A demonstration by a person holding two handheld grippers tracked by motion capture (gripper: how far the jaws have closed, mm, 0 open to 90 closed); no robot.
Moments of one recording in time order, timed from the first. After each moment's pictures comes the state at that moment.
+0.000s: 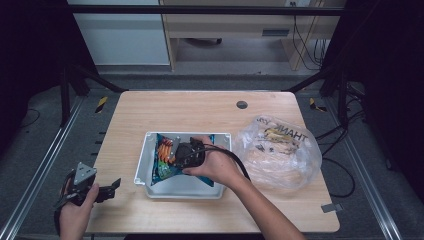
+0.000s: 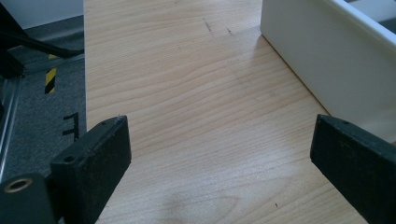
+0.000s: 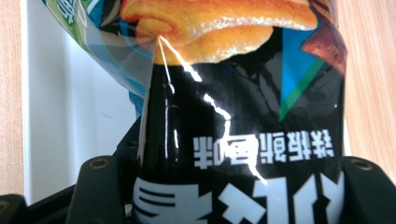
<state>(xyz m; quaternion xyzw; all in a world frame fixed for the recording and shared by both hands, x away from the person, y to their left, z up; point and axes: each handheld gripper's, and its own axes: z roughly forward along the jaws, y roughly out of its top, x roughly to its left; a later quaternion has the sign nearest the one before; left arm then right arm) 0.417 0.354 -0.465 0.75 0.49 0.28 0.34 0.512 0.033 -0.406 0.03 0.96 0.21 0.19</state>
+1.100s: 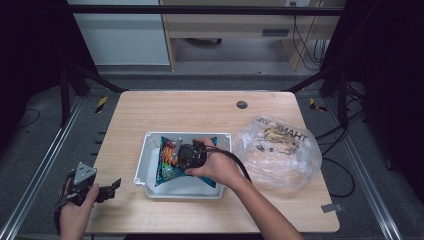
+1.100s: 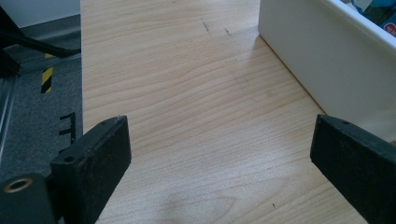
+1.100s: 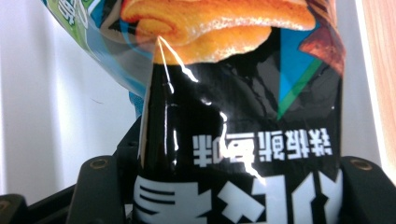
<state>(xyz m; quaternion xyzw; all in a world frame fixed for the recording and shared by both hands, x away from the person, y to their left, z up) 0.417 0.354 -0.465 0.75 0.49 0.28 0.35 0.519 0.029 -0.424 0.04 0.96 0.19 0.18</state>
